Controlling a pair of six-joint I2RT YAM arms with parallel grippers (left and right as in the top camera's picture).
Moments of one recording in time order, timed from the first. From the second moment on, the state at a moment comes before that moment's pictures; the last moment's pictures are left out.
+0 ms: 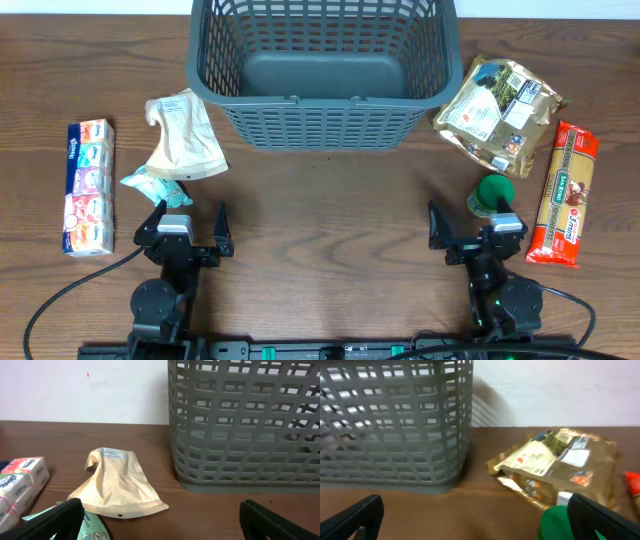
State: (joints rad) left arm -0.14 0.01 0.02 -0.12 -0.06 -0.06; right arm 0.13 0.01 0.01 -0.07 0.01 0.12
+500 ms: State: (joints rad) left arm -0.14 0.01 0.02 -0.12 -0.06 -0.06; right arm 0.13 0.35 0.42 -0.45 -0.17 0.27
